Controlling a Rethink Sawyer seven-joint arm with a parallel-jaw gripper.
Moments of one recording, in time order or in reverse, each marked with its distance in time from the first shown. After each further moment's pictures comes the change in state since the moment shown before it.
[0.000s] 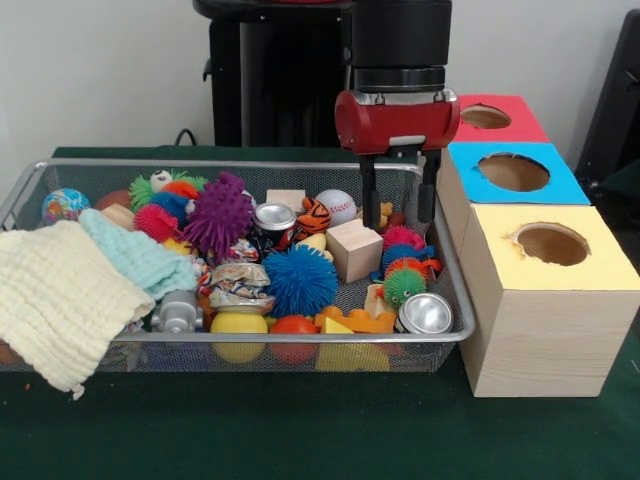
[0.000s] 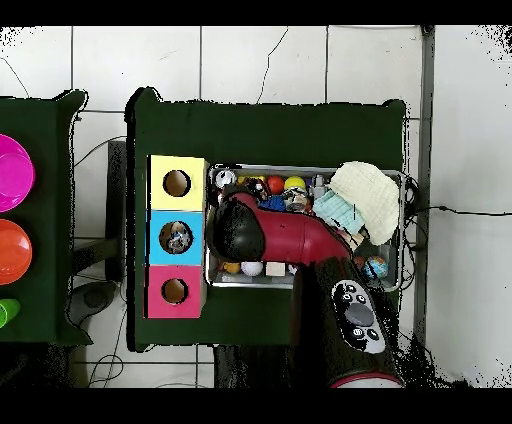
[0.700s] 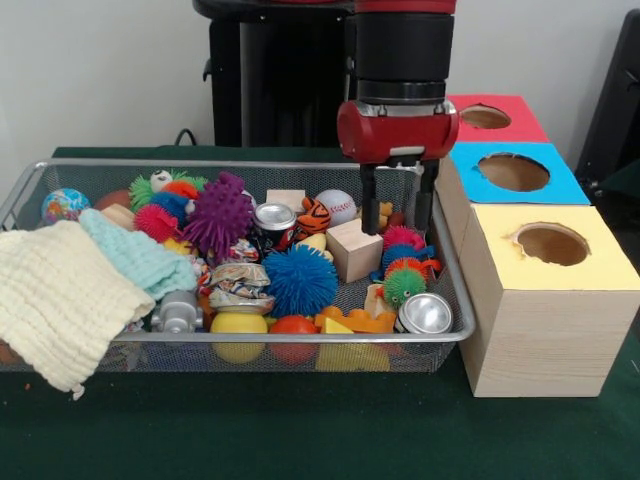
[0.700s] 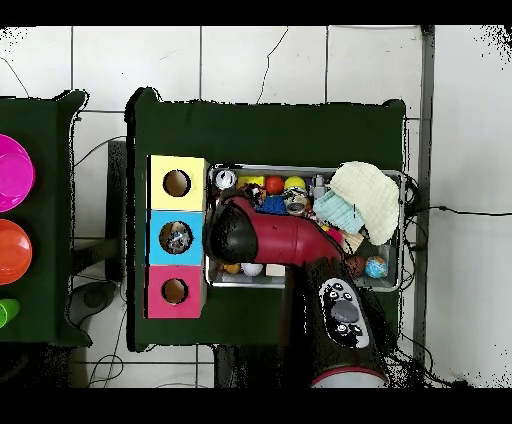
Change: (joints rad) arm 0.058 0.036 -0.060 -0.014 0.008 0.000 0.000
